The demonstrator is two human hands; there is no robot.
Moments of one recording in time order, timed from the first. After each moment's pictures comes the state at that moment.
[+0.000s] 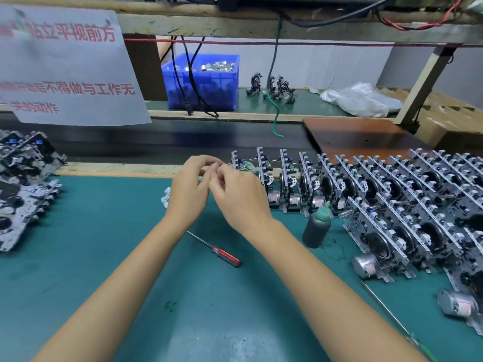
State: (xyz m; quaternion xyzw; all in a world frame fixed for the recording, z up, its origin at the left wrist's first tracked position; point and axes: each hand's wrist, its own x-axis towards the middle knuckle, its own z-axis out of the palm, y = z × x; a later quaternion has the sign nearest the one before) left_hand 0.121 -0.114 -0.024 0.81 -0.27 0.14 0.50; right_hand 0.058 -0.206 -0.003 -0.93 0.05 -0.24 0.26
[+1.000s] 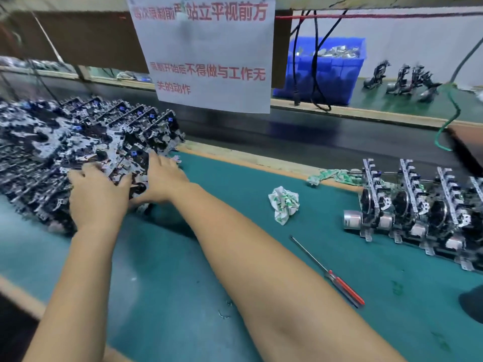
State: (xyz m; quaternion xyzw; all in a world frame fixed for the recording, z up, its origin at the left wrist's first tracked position) left_hand 0.150 0.150 -0.018 0.91 0.27 0.22 0.22; right_hand 0.211 0.060 -0.027 -0.92 -0.24 0.10 0.29
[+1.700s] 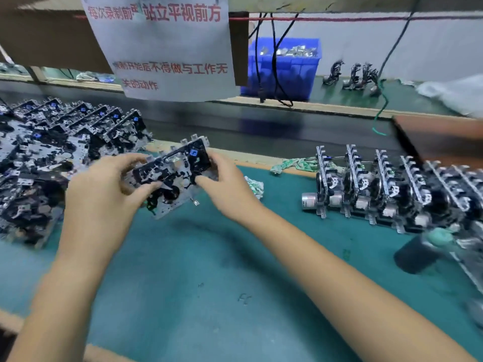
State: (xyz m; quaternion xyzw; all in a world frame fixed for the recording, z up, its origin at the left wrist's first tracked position) left_hand 0.089 0.086 0.012 0.91 -0.10 0.29 0.27; right_hand 0.111 -0.085 -0.005 -0.81 -0.10 -0.04 0.57
